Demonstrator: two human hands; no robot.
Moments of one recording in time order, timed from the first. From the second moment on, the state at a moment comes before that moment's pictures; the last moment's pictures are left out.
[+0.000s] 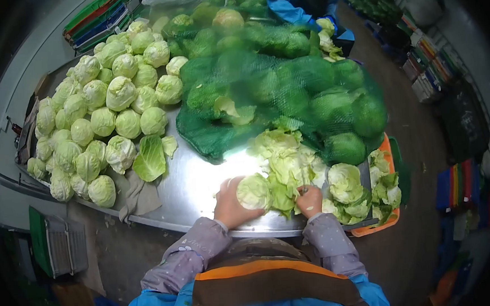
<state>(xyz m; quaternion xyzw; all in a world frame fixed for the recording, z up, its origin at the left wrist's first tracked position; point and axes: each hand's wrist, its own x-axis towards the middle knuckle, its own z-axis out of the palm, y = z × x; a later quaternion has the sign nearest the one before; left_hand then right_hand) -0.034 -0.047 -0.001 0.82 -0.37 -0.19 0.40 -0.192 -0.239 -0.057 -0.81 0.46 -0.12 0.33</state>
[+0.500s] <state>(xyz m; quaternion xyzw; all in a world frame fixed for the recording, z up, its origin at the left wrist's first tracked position) -0.050 -0.062 0.015 0.87 -0.31 -0.23 0.29 -0.174 -0.210 -0.035 -0.75 0.33 -0.09 0.57</state>
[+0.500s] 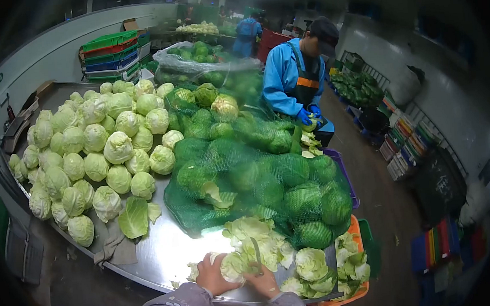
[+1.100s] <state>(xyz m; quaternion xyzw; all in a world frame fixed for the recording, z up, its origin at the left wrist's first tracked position) -0.028 -0.064 0.014 0.86 -0.28 -0.30 0.31 -0.166 -0.216 -0.038 -0.82 0.38 -0.09 0.41</state>
